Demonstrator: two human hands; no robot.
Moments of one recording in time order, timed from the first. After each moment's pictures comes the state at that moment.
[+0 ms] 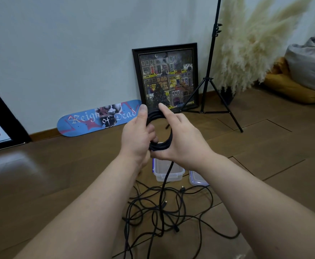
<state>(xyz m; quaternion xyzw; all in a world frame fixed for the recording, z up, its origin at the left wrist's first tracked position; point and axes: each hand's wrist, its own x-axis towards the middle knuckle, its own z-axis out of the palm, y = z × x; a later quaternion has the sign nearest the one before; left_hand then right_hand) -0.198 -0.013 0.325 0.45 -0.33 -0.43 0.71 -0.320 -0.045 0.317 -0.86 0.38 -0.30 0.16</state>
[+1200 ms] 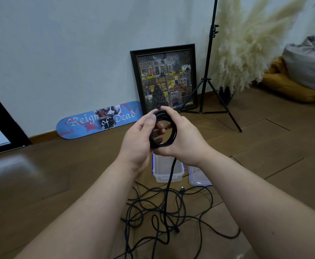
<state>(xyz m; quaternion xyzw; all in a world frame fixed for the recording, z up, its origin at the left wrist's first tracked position) -0.193 -0.011 0.314 0.42 -0.42 -0.46 0.66 -0.323 -0.064 0.308 -0.83 0.35 -0.36 0.26</state>
